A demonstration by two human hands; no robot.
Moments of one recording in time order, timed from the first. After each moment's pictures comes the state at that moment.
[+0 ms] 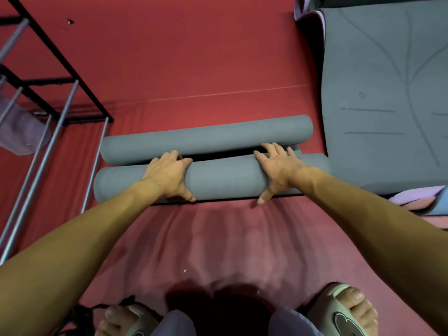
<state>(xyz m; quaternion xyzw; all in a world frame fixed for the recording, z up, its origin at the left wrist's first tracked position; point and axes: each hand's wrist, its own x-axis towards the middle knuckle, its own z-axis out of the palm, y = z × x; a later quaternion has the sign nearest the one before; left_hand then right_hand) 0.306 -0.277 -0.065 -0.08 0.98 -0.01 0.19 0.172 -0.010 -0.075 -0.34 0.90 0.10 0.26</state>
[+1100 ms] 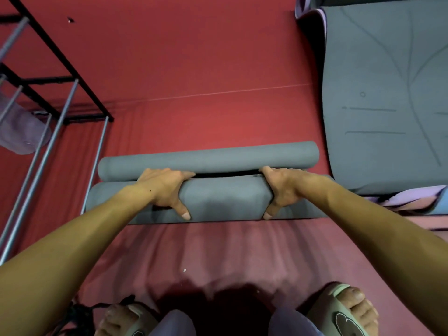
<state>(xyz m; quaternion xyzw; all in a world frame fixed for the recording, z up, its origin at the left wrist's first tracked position) 0.324 -0.272 -0.044 -0.05 0.95 0.00 0.32 0.195 0.005 -0.066 -0.33 0.87 0.05 0.35</state>
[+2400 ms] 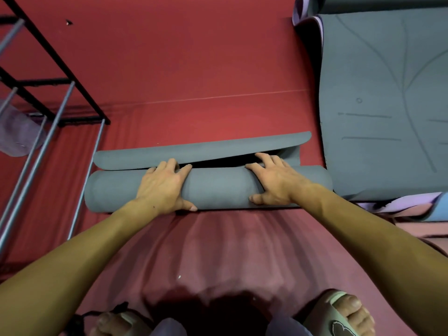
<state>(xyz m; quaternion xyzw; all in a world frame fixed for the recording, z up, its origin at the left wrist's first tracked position) 0.329 -0.259 -0.065 -0.08 0.99 -0.03 0.13 0.200 0.000 -0.062 -0.38 0.90 0.01 0.22</state>
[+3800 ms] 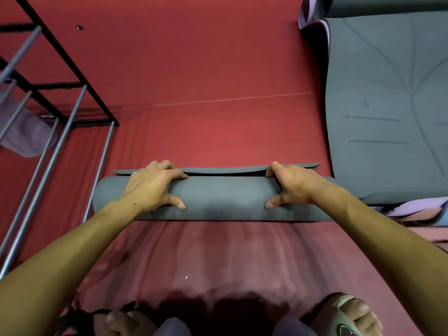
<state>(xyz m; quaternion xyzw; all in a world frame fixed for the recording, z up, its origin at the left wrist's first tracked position) 0.344 -0.304 -0.054 -0.06 0.99 0.05 0.13 0.188 0.017 -0.052 -0.32 0.91 -0.01 0.27</state>
